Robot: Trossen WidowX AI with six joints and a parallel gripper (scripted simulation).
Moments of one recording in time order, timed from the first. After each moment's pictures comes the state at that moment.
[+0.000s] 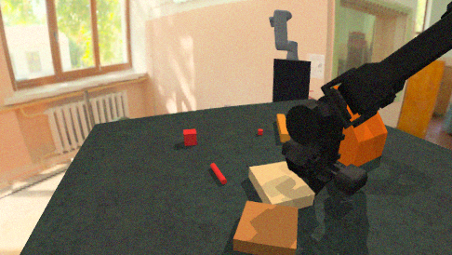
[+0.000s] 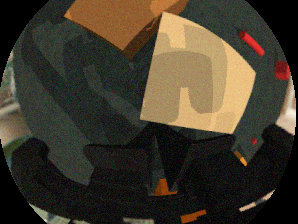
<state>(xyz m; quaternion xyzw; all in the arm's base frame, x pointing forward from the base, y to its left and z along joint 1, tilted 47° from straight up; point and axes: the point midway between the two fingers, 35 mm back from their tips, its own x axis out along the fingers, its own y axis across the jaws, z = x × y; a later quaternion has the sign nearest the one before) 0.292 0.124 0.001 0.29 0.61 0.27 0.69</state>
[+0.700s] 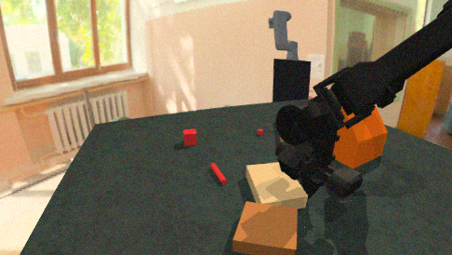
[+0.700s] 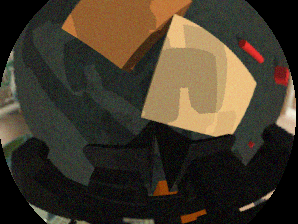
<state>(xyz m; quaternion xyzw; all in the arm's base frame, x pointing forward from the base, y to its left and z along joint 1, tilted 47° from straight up) 0.308 0.121 0.001 0.29 0.61 0.27 0.69</state>
